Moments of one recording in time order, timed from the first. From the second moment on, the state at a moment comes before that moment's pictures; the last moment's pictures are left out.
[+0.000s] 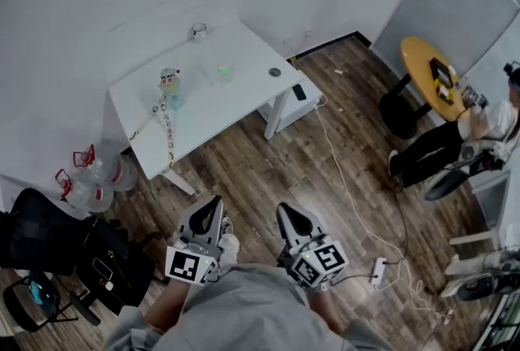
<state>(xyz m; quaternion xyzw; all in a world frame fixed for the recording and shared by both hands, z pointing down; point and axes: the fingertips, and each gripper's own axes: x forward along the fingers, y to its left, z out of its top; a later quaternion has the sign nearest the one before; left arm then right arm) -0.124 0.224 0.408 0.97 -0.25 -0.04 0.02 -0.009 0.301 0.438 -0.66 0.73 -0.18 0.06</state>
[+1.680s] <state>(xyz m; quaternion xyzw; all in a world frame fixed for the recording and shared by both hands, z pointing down) -0.094 0.026 0.431 0.96 -0.26 -0.02 0.04 0.027 0.095 0.460 -0.65 0.74 -0.19 -0.01</state>
